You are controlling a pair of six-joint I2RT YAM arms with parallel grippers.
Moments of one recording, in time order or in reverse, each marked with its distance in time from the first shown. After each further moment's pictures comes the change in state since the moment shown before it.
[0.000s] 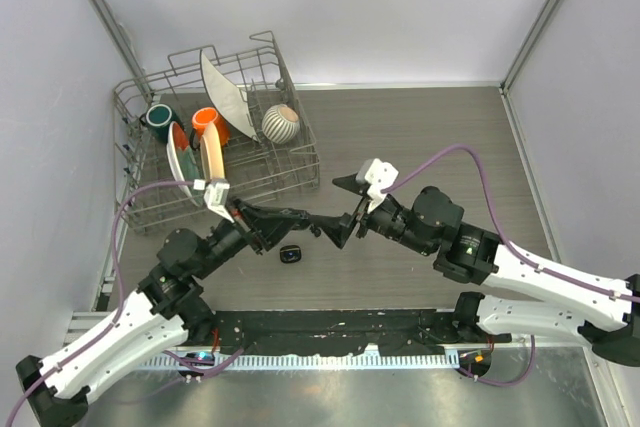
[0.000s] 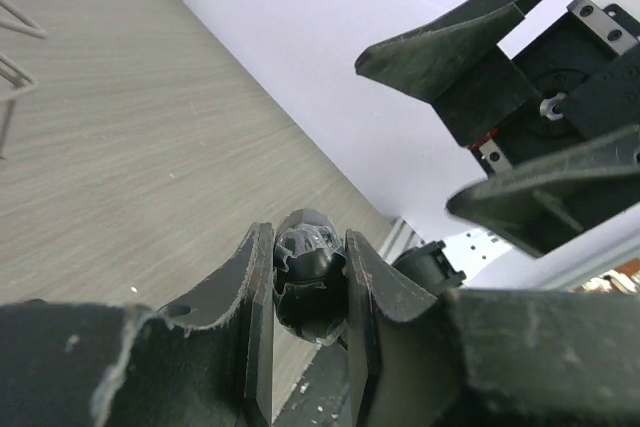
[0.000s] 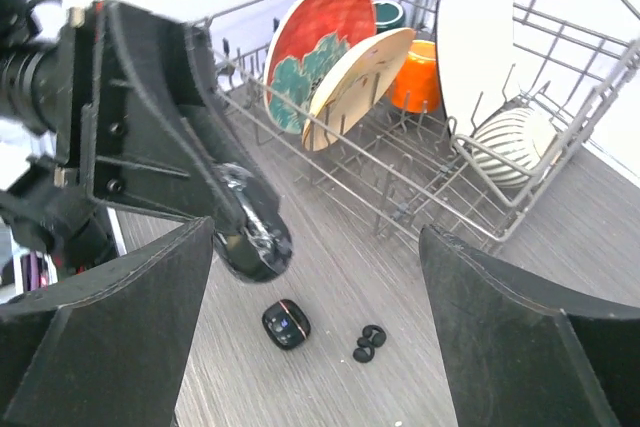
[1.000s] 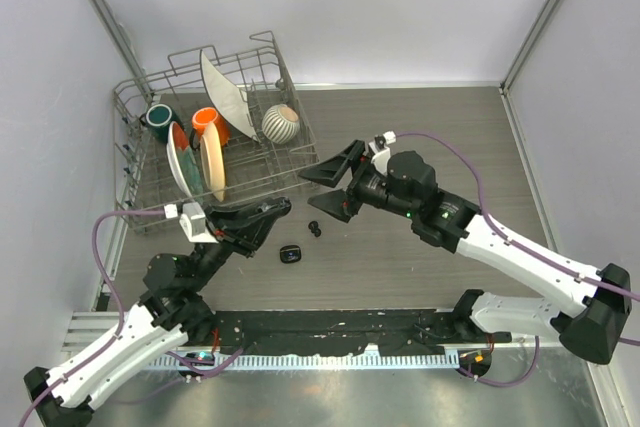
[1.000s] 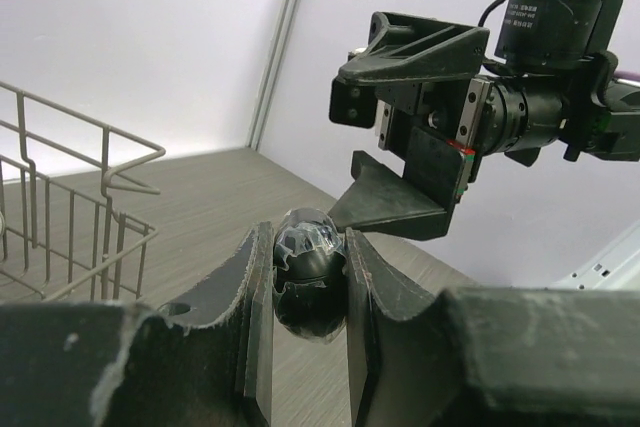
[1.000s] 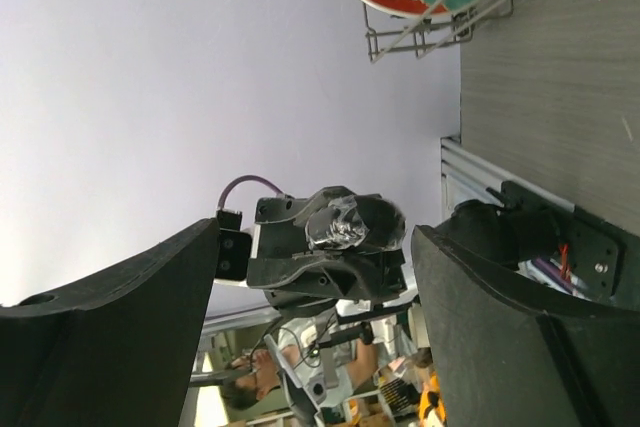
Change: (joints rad) left arm 0.000 -0.203 -0.179 0.274 -0.119 0.365; right arm -0.256 0.186 0.109 -0.119 -0.221 1.622
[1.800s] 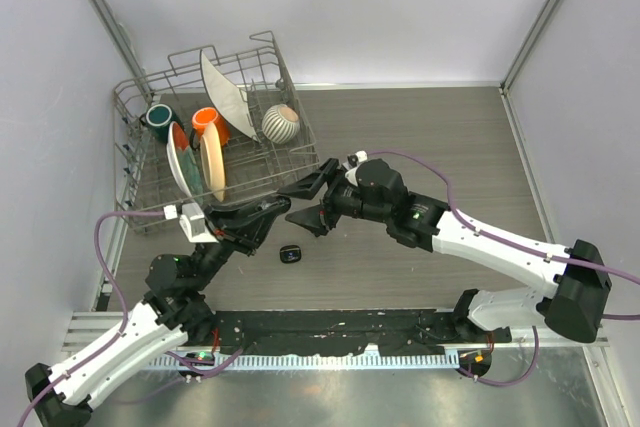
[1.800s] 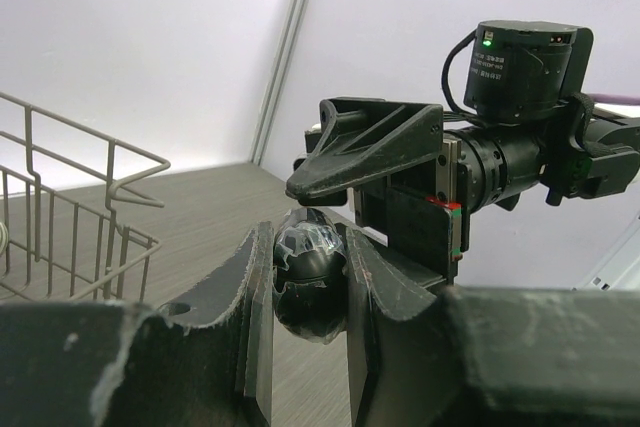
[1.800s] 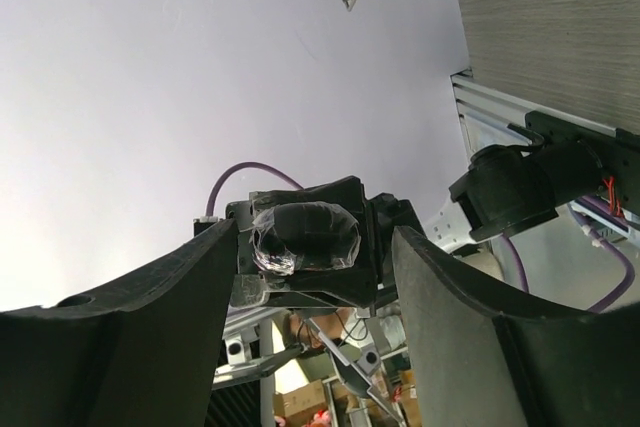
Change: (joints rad) left arm 0.000 0.033 -0.029 0.092 -0.018 0.003; right arm 0.096 0.143 0.006 0.052 -0.032 0.209
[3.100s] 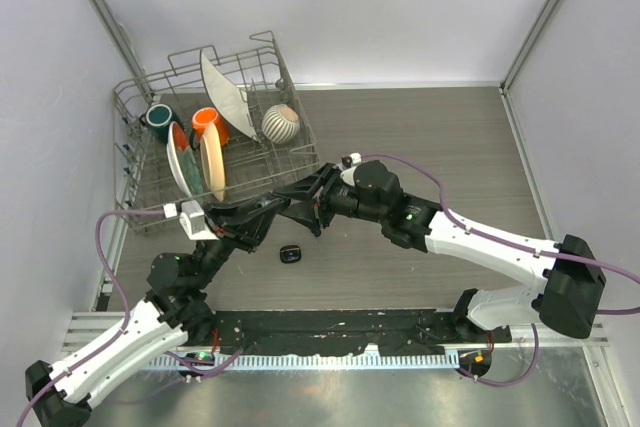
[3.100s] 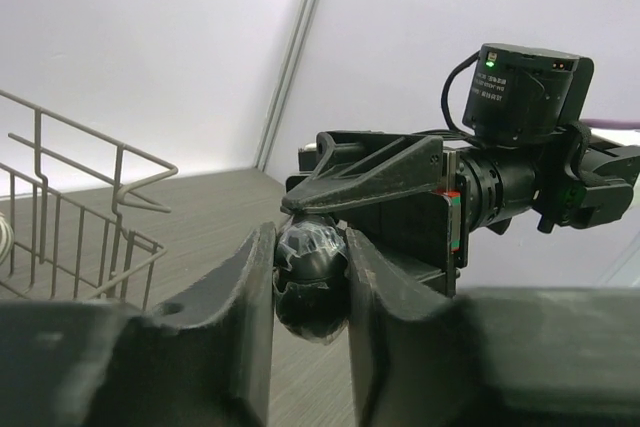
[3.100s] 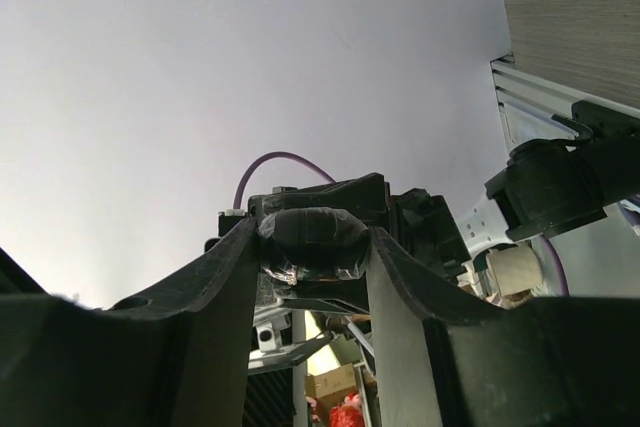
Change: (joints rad) left arm 0.003 0.036 -0.001 0.044 -0.017 -0.011; right arm 0.010 0.038 -0.023 0.125 -0.025 0.082
